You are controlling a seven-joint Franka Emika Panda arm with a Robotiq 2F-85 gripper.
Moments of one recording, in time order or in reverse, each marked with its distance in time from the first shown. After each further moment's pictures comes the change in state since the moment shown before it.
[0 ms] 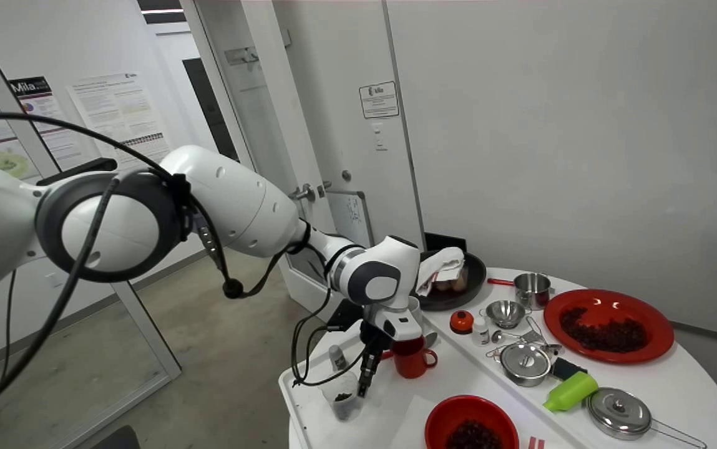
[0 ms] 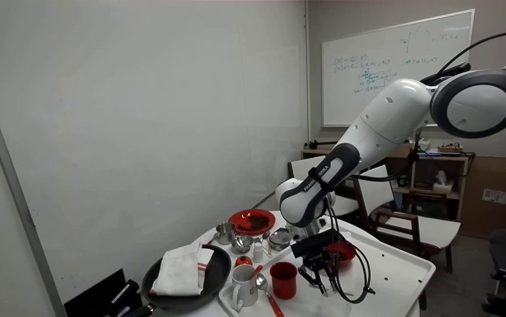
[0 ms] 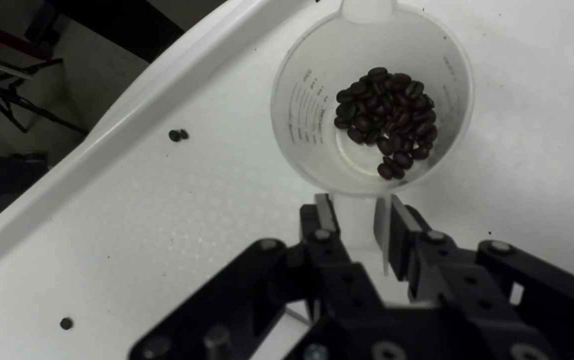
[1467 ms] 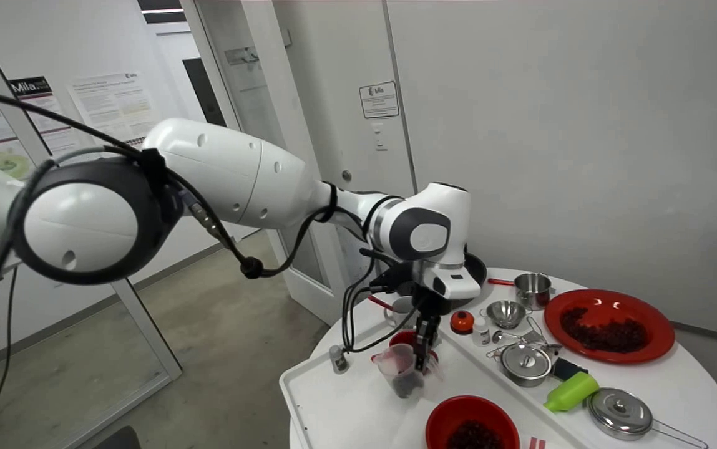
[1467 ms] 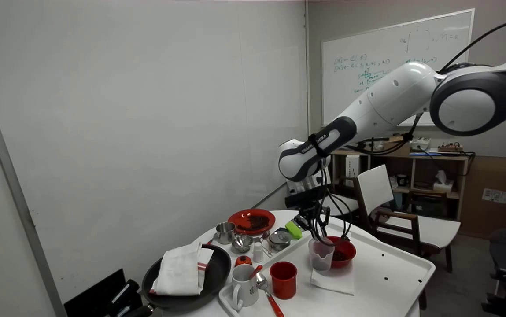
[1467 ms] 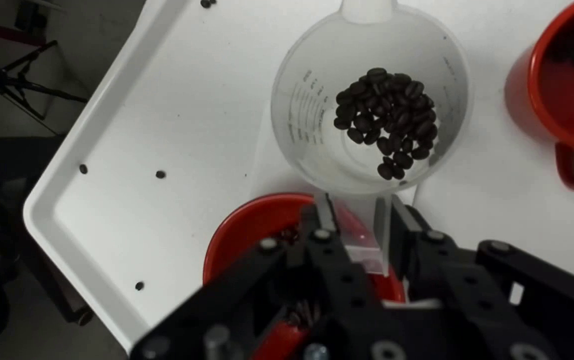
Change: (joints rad) arm -0.062 -0.017 -0.137 0.240 -0.011 -0.150 0.118
